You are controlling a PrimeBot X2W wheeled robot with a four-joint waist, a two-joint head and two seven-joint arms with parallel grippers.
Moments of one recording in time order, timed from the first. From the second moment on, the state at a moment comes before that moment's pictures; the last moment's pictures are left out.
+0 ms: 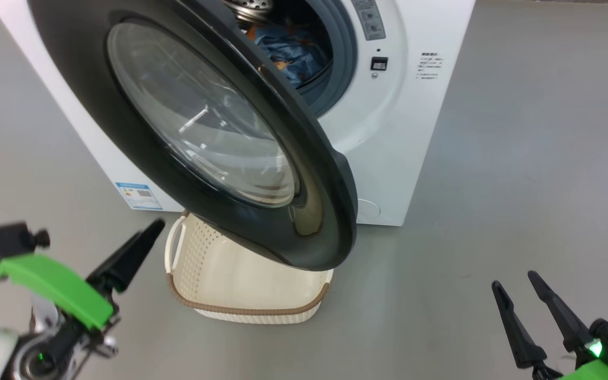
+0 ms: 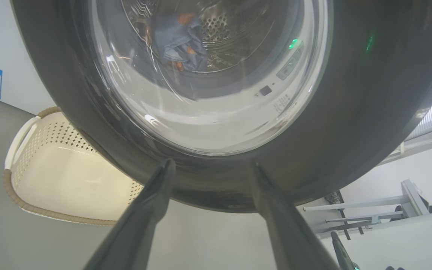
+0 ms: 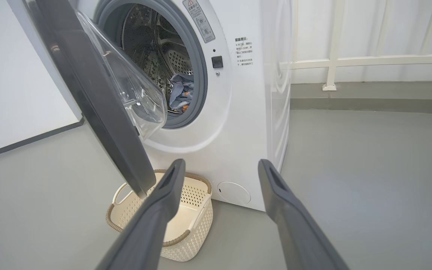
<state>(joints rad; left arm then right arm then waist) -0.32 0.42 -0.31 0.09 -1.39 -0.13 0.29 0.07 -0.31 0.11 0.03 0.44 0.13 -0.26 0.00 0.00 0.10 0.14</state>
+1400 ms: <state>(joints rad) 0.03 0.23 -0.06 0.25 -0.51 -0.13 -0.25 0.12 -0.31 0.02 0.03 0.44 0.13 -0.26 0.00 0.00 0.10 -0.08</state>
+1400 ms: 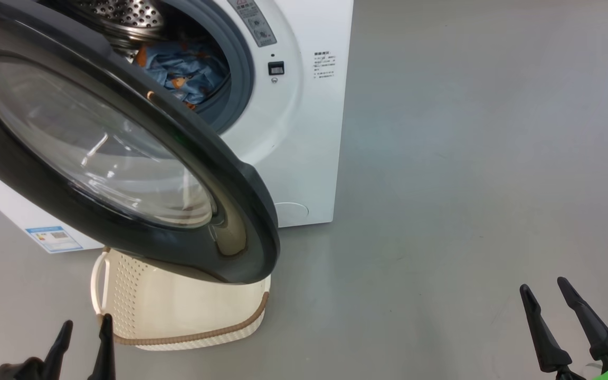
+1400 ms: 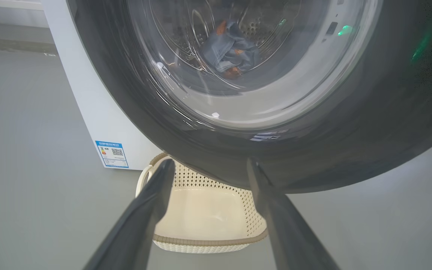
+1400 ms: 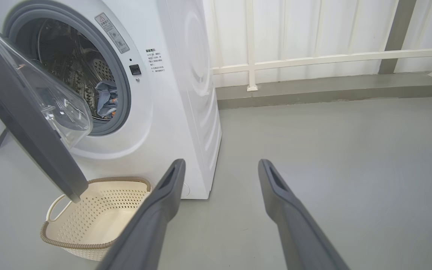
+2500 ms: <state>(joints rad) 0.10 0.04 0.11 0.13 -0.21 -0.13 -0.26 0.08 -0.28 0.09 0.05 0.44 0.13 -0.26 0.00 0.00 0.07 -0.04</state>
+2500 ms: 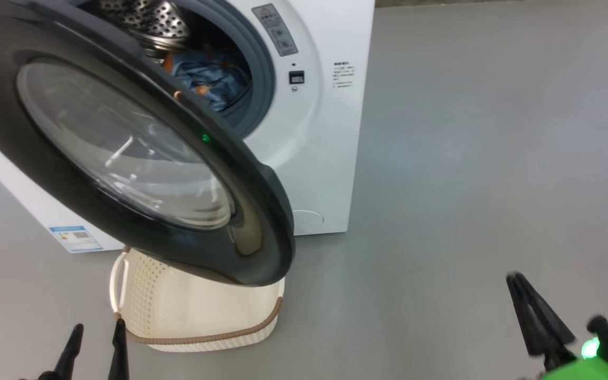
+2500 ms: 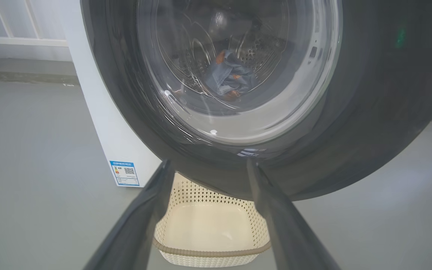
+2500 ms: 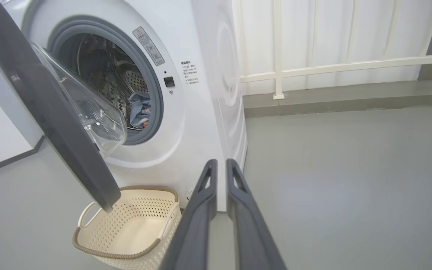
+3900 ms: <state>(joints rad) 0.10 0.04 -0.03 0.10 -0.26 -0.12 -0.26 -0.31 -0.26 0.67 0.08 0.54 0.13 -0.26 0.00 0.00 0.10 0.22</state>
